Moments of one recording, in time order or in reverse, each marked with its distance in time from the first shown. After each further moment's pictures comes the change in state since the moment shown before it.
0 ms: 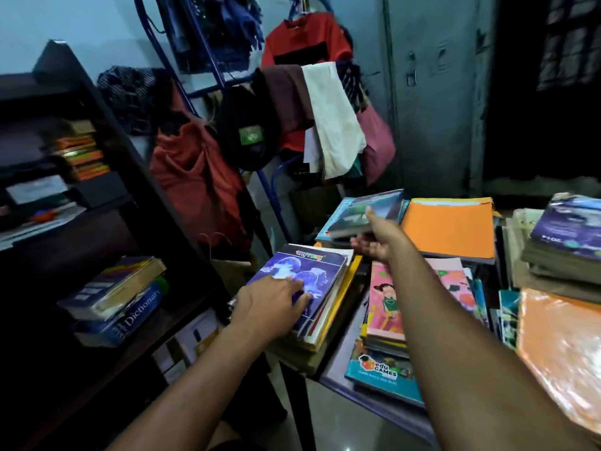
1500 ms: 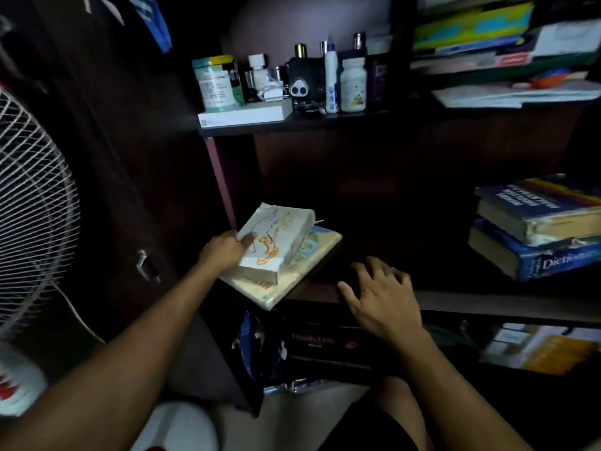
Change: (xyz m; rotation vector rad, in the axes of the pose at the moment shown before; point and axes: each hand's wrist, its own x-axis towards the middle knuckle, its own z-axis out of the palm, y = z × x) left_hand -0.481 -0.486 0.094 -0.344 -0.047 -1.588; right_hand -0.288 0.410 0.406 -1.467 -1.137 -1.239
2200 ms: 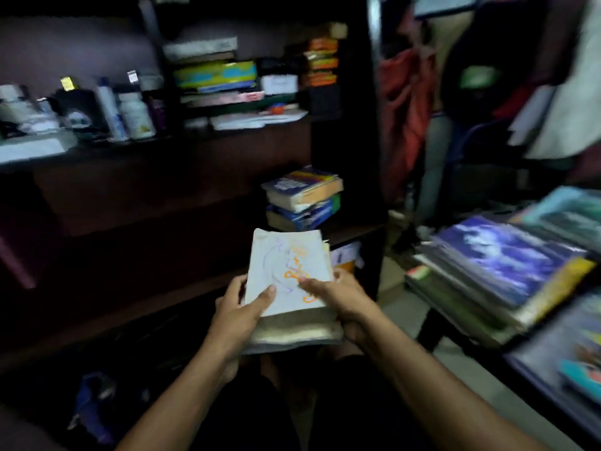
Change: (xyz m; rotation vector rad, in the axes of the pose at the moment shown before) left_hand -0.283 0.178 0.084 -0.943 -0.485 0.375; right_hand -0.183 0.084 -0.109 1.542 0.273 0.822
